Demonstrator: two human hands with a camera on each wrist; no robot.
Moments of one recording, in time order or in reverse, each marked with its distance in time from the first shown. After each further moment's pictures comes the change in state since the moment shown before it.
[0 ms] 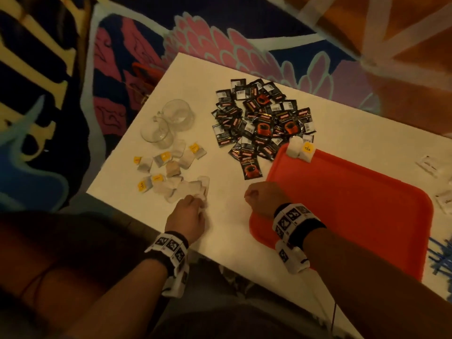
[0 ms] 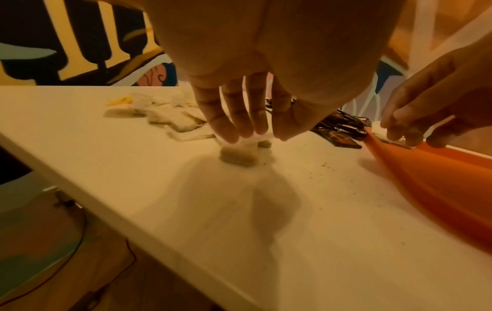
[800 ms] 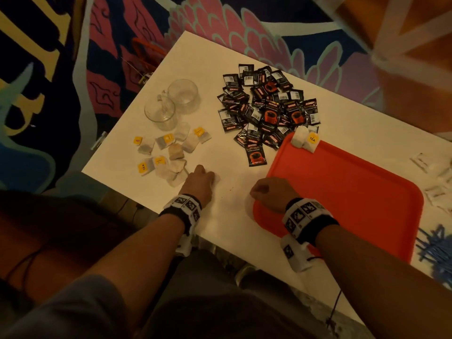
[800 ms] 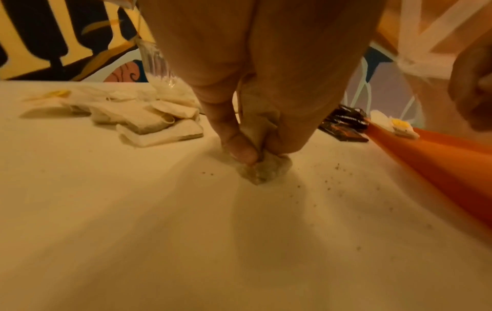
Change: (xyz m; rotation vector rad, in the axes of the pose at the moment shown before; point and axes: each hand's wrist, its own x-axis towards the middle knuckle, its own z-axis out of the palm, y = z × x) left_hand 0.052 0.003 0.007 -0.014 -0.023 0.104; right_hand -0.022 -0.001 0.006 0.024 -0.045 0.034
